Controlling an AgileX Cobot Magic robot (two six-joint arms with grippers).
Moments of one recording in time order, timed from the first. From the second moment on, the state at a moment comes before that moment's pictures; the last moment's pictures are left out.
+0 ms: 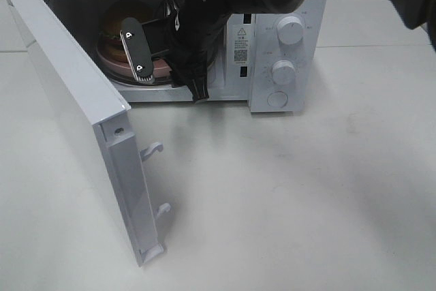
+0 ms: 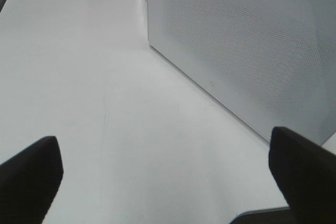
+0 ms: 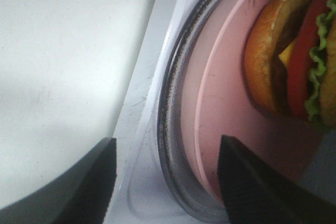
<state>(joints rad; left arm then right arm) 0.01 -0.01 -0.51 -0.16 1.08 0.10 0.67 2.24 -1.80 -0.19 0.50 -1.17</state>
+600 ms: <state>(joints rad) 0.01 -0.01 -0.51 -0.16 1.08 0.10 0.62 1.96 -1.40 -0.19 0.37 -1.12</state>
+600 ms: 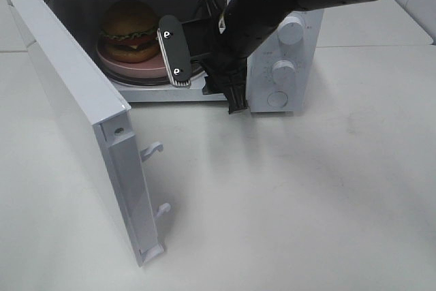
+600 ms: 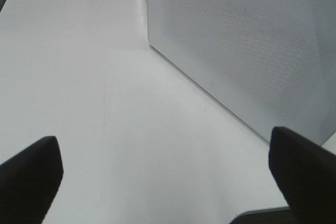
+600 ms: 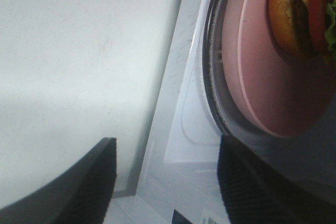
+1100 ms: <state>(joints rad) 0.01 -0.01 -0.51 -0.16 1.08 0.10 0.62 1.75 -1.15 -0.19 0.33 -1.03</state>
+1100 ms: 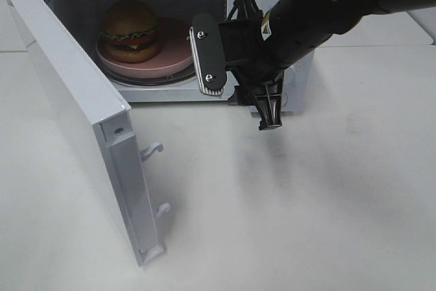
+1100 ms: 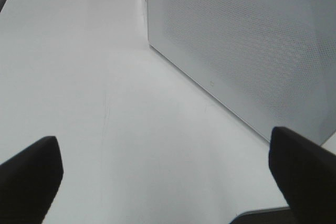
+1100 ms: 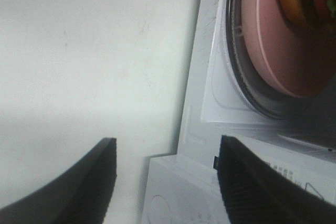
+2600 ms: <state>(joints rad) 0.01 -0.01 -0.51 -0.16 1.08 0.10 0.62 1.16 -0.69 -0.16 0.59 -0.12</state>
